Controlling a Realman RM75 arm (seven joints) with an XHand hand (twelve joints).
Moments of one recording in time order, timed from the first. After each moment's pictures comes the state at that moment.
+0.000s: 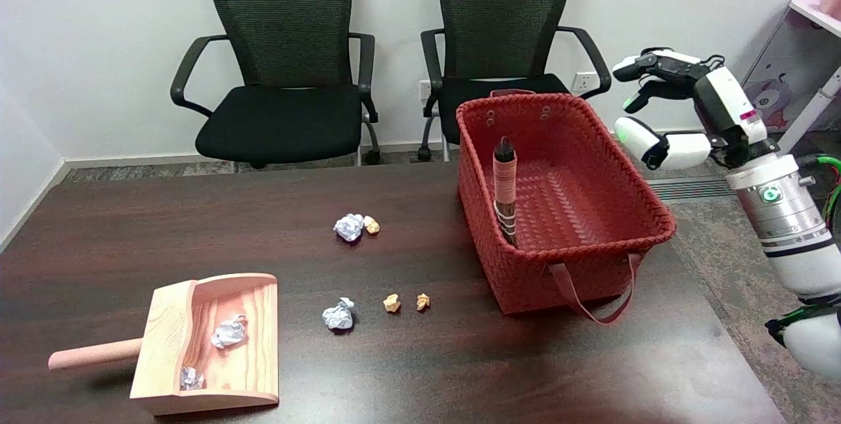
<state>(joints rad) -0.04 -0.36 0.71 -1.27 -1.87 1.54 0.83</state>
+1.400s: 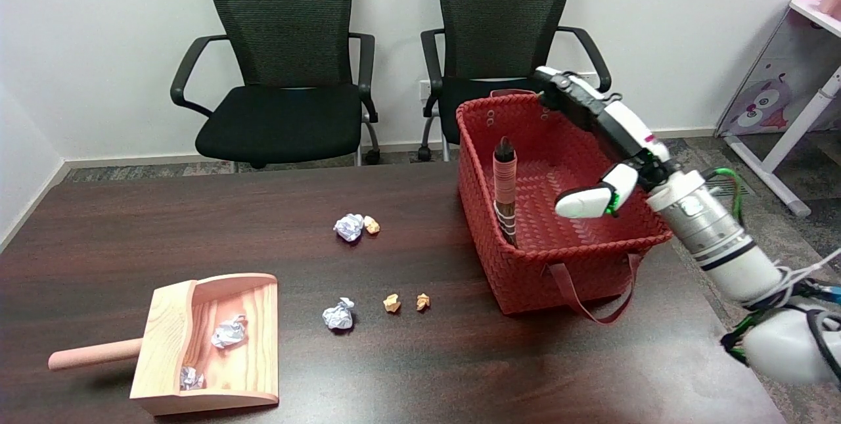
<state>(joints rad) -0.02 -0.43 0.76 -1.44 -2.04 1.21 0.95</state>
